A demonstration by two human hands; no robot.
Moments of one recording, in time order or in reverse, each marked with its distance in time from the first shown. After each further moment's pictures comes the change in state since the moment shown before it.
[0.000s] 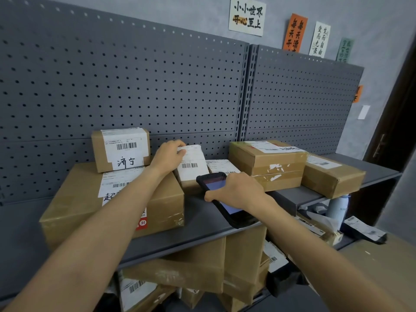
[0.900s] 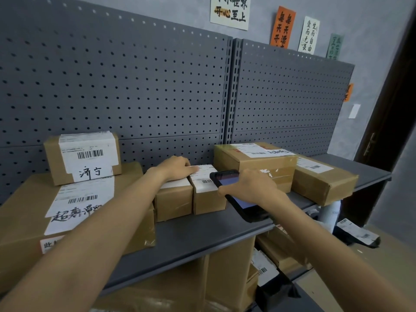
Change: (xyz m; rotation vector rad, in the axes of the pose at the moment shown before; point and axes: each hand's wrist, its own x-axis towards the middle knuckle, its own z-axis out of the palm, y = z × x) left_hand 0.037 0.042 0.056 0.107 -0.468 -0.047; right_hand 0.044 0.069 -0.030 -0.013 0.040 0.099
